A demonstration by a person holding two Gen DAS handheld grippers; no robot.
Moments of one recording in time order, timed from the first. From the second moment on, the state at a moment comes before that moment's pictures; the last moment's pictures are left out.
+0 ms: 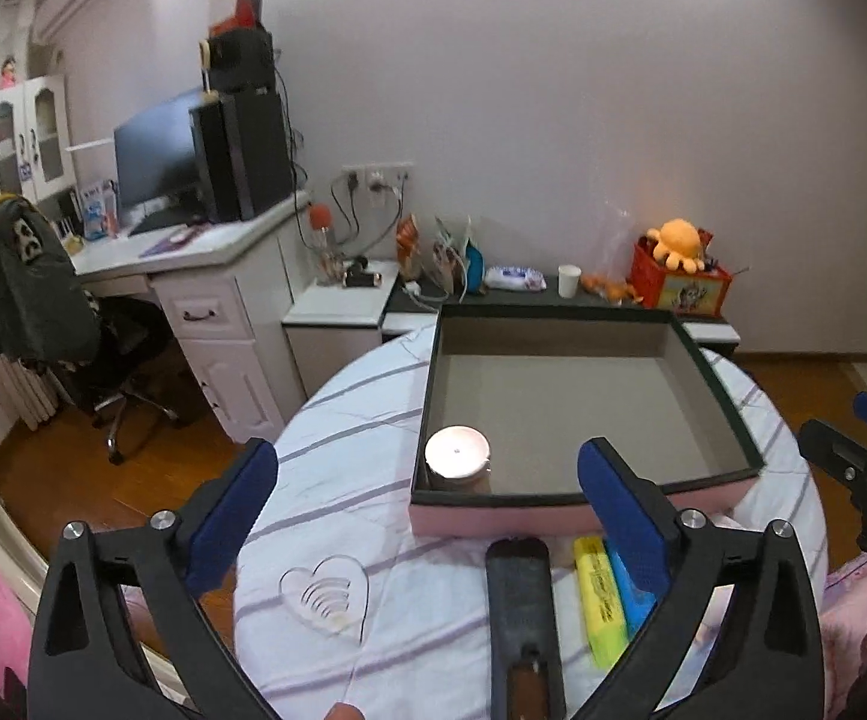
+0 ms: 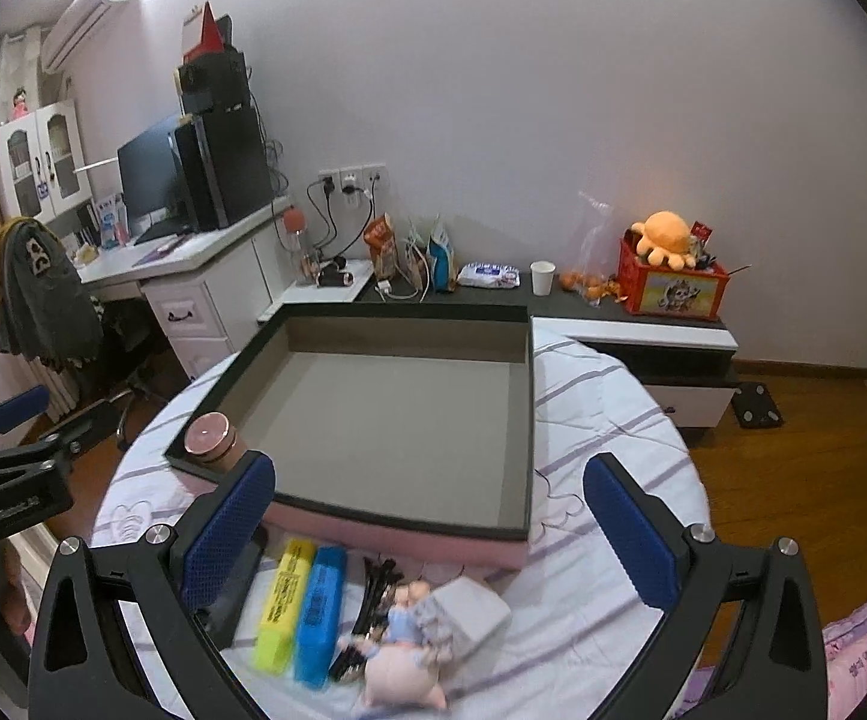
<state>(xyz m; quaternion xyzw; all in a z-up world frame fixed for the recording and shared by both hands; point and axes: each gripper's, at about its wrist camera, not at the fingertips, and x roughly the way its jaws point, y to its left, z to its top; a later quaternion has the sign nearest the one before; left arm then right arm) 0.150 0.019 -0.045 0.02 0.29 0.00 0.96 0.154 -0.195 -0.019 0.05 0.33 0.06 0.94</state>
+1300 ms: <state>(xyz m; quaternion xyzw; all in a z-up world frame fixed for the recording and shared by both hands) 0.138 -0.012 -0.134 0.05 0.40 0.00 0.92 0.107 -0.192 -0.041 0.04 0.36 0.06 0.93</state>
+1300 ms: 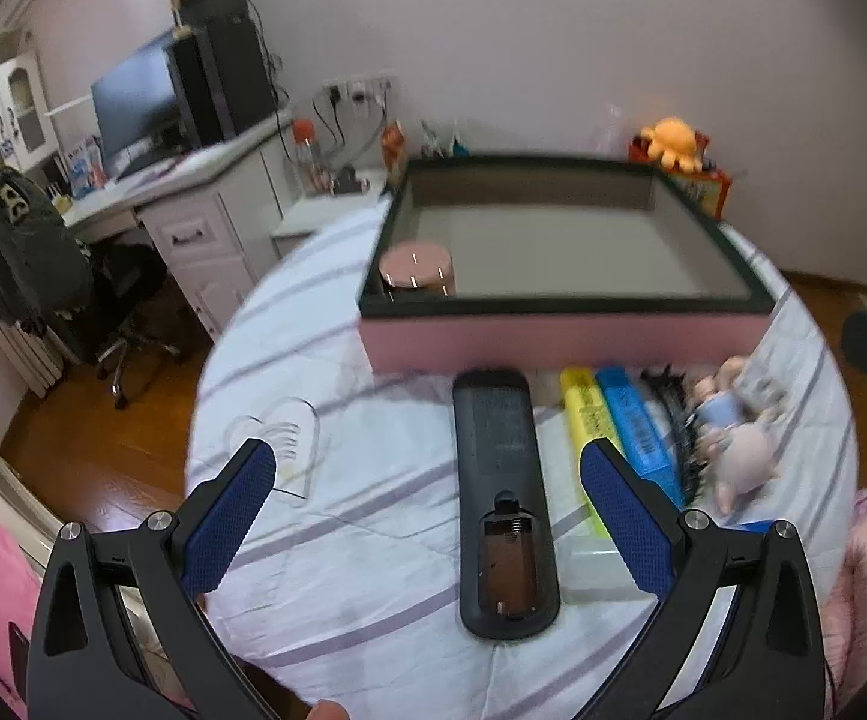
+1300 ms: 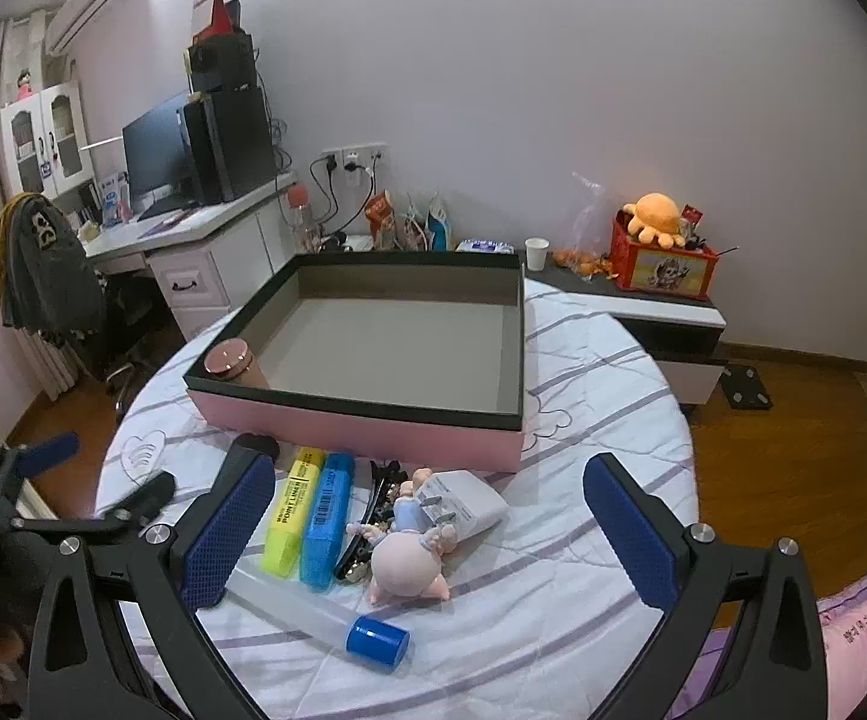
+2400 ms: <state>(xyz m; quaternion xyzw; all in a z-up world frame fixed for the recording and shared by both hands) 0.147 -0.013 -0.143 0.06 0.40 -0.02 0.91 0.132 -0.203 -0.113 0.05 0.43 0.05 0.90</state>
